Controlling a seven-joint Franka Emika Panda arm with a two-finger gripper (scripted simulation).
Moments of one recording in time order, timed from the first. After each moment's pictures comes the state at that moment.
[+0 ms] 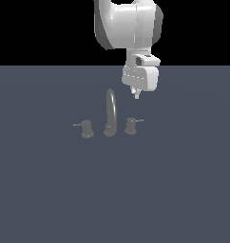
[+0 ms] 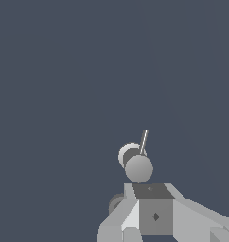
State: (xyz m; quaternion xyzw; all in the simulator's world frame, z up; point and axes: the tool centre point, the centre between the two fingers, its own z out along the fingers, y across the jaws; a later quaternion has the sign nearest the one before) arm 0.095 -0.084 0.170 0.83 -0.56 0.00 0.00
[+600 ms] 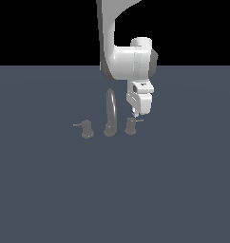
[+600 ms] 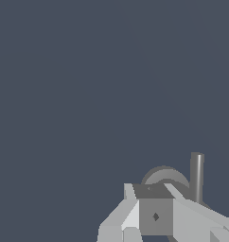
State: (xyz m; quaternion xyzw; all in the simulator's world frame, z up) arm 0.116 -0.094 0.080 0.77 -0.64 0.00 0.00
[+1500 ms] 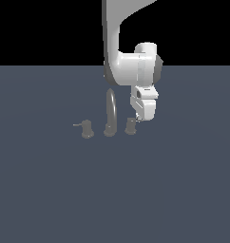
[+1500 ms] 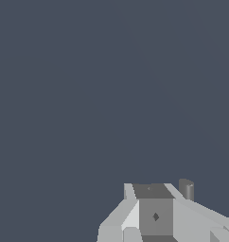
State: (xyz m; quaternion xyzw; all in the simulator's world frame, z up) arm 0.101 -0.109 0.063 0.76 -0.65 0.00 0.00
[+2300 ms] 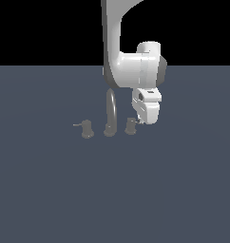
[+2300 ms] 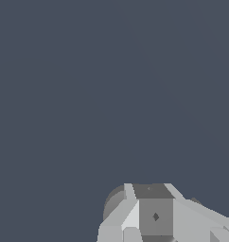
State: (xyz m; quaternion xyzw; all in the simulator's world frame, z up) arm 0.076 -0.113 0.063 0.76 -0.65 0.01 -0.01
